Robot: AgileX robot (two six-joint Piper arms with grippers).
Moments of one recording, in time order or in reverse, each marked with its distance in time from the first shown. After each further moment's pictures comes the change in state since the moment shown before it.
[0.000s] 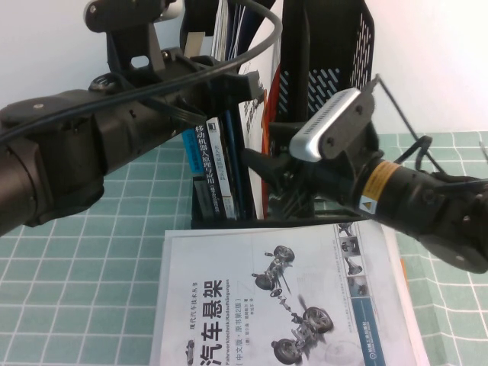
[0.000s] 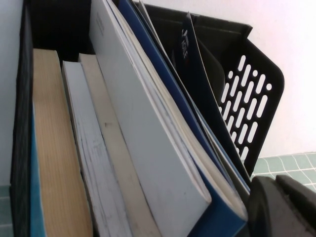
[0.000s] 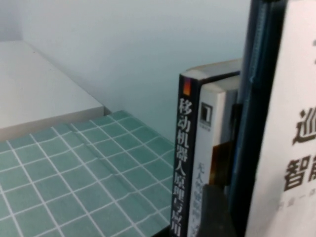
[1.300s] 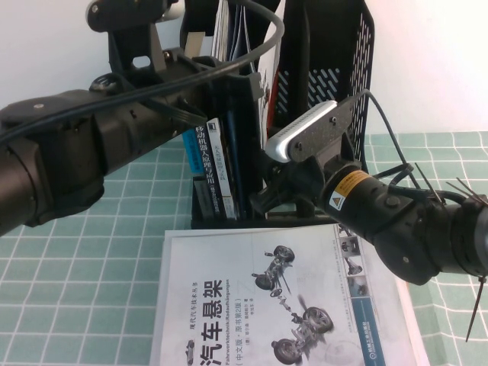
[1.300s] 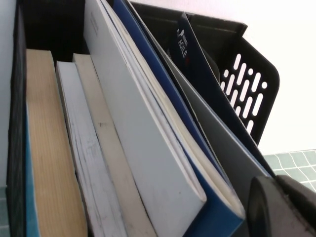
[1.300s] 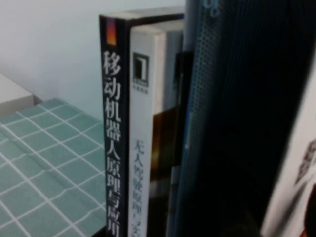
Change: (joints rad) right arm 0.077 0.131 -0.065 0.443 0.010 -0.332; left arm 0.000 0.000 0.000 0.000 0.011 0.008
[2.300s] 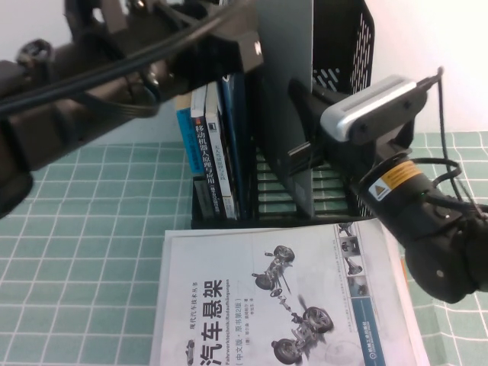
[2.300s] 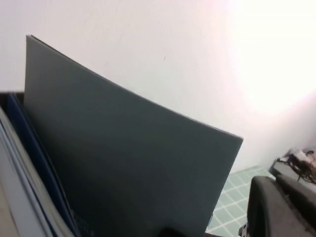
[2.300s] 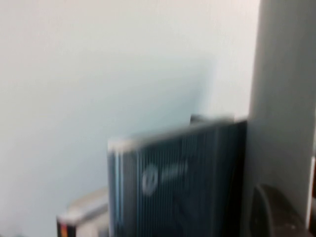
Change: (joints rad) right arm 0.002 -0.110 0.127 0.130 -0.364 -0.040; left arm 0.001 -0.173 0.000 0.011 0.185 0.041
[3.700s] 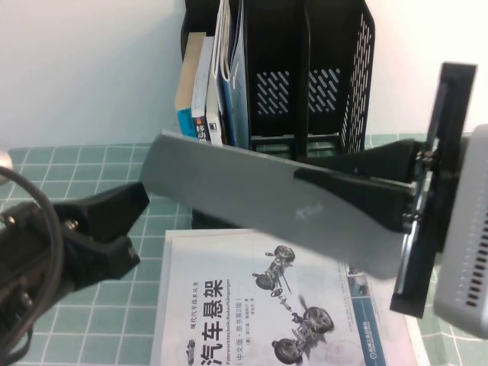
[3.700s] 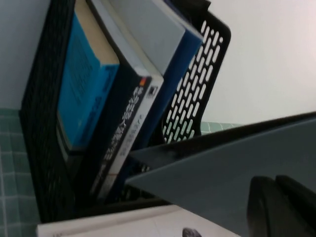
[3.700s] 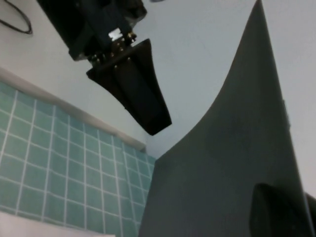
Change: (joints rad) right arm 0.000 -0.687 0.040 -1.523 0.527 0.700; left arm 0.000 -0.455 0.573 0.000 -0.130 -0.132
